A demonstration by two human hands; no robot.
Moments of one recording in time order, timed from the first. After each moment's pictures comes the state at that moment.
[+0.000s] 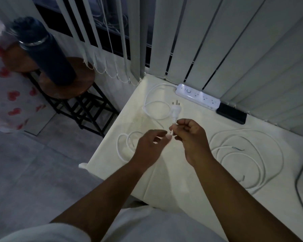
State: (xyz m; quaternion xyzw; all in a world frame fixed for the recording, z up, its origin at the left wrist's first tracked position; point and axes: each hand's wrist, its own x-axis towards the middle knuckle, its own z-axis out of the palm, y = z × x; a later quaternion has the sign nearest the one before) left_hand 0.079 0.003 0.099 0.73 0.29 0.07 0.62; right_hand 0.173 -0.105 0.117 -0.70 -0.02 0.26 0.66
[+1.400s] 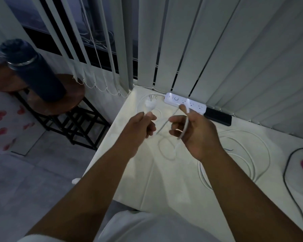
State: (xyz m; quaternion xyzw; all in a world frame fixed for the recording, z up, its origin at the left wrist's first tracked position) left_hand 0.110 0.042 0.158 0.63 0.24 0.07 0.73; right_hand 0.195 -0.118 0.182 -0.51 0.02 0.34 0.79
